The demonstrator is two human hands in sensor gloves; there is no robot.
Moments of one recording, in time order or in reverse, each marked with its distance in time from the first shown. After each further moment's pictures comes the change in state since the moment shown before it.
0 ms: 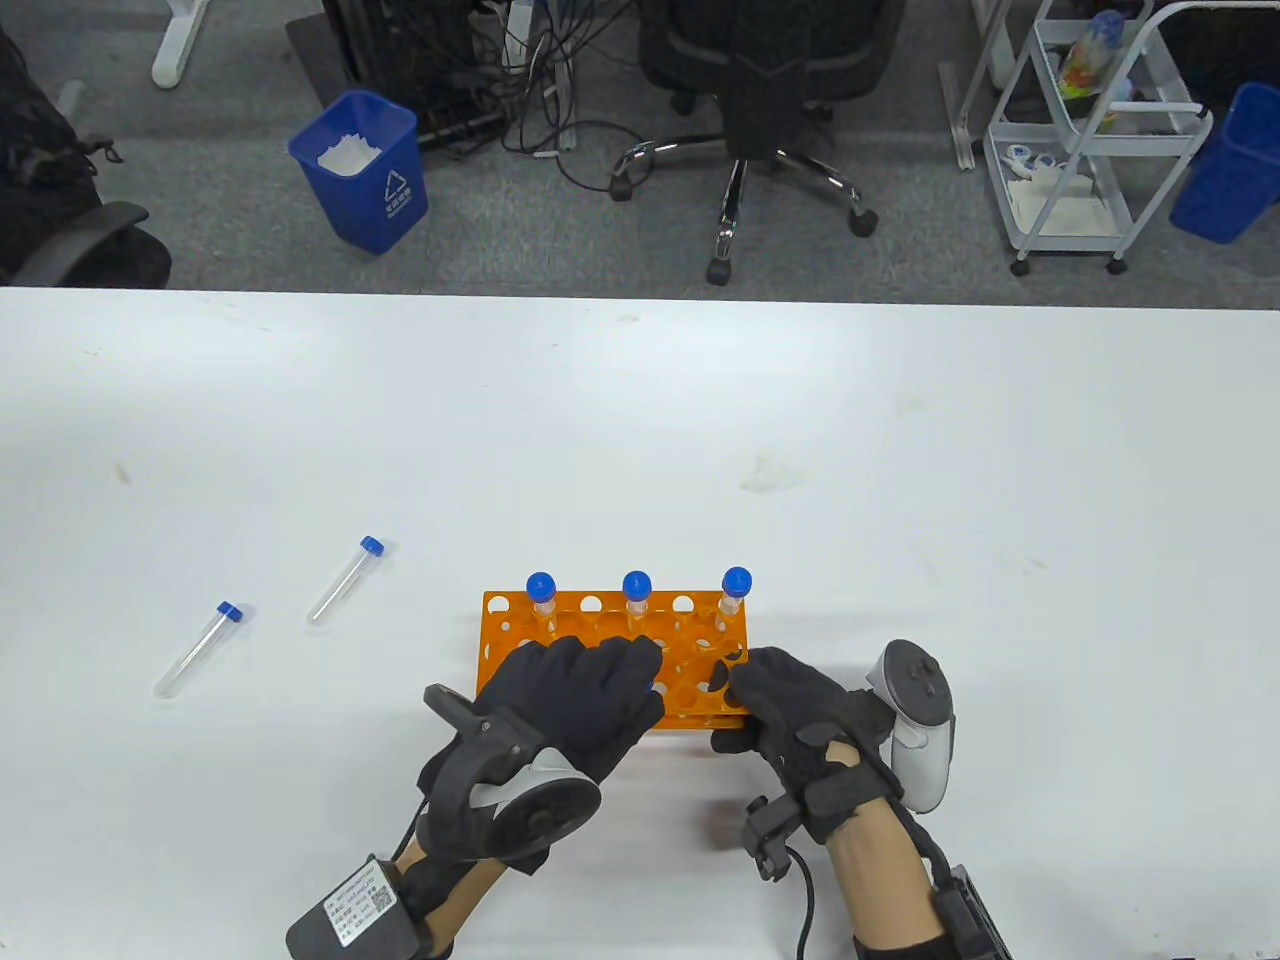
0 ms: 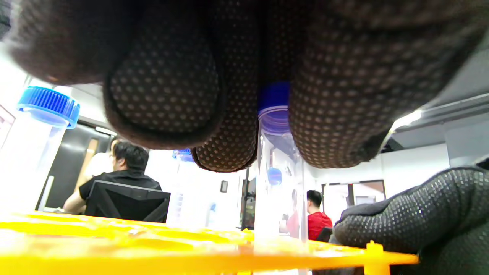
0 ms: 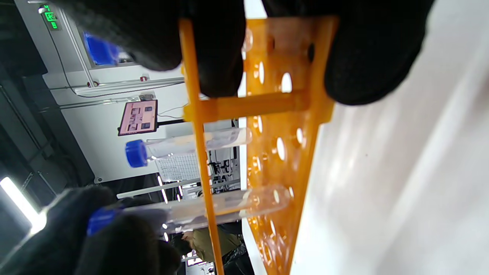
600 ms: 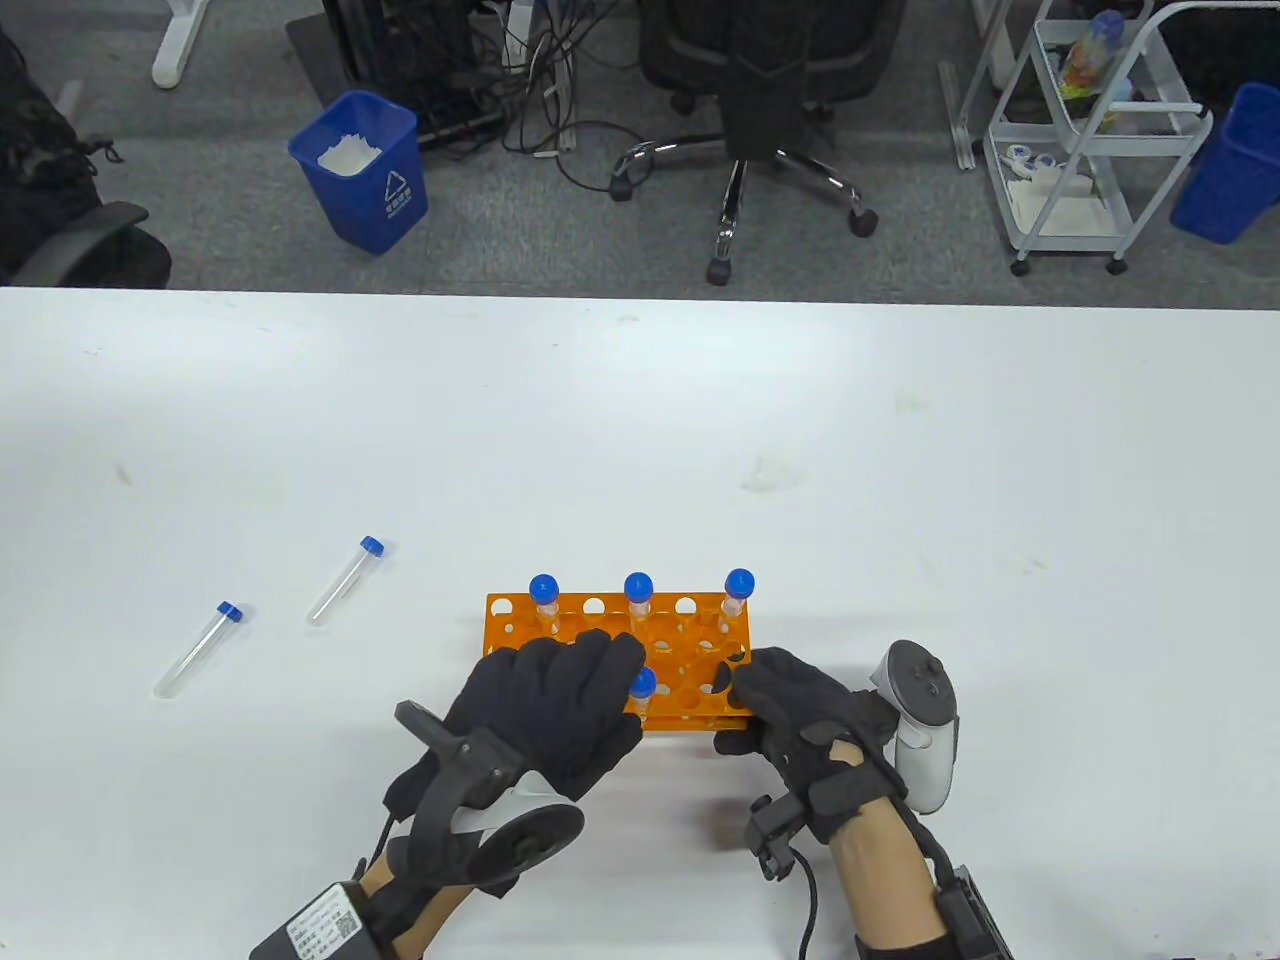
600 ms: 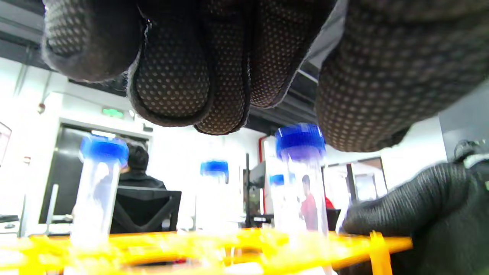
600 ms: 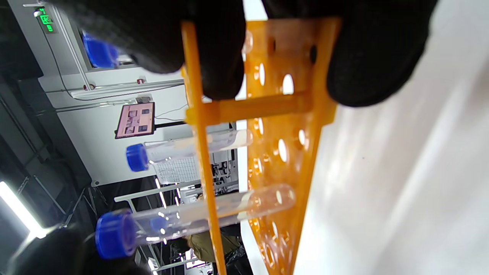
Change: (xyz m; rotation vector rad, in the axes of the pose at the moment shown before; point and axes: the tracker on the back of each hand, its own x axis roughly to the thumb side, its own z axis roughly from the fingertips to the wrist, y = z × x) left_hand -0.008 0.028 0.012 -0.017 -0.021 -0.065; right_hand -0.001 -0.003 0.001 -0.009 0.014 -0.002
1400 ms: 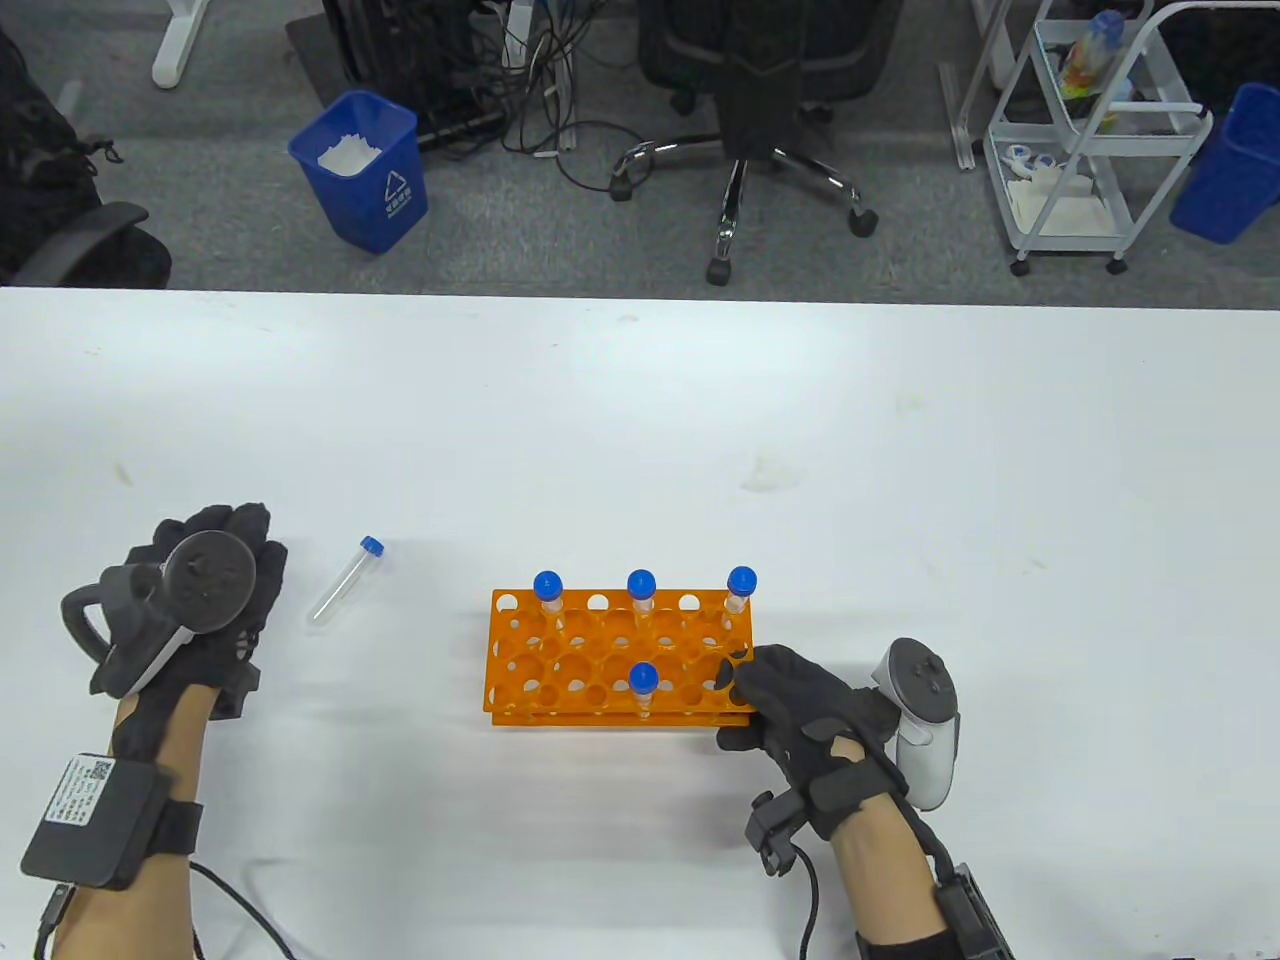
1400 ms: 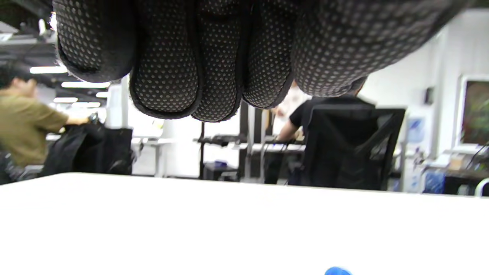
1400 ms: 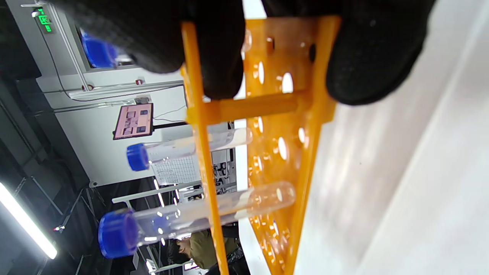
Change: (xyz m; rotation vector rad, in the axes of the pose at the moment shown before) left_hand -0.273 -0.034 0.061 -0.376 0.689 -0.275; right_hand 0.000 -0.002 -0.002 -0.004 0.006 0.005
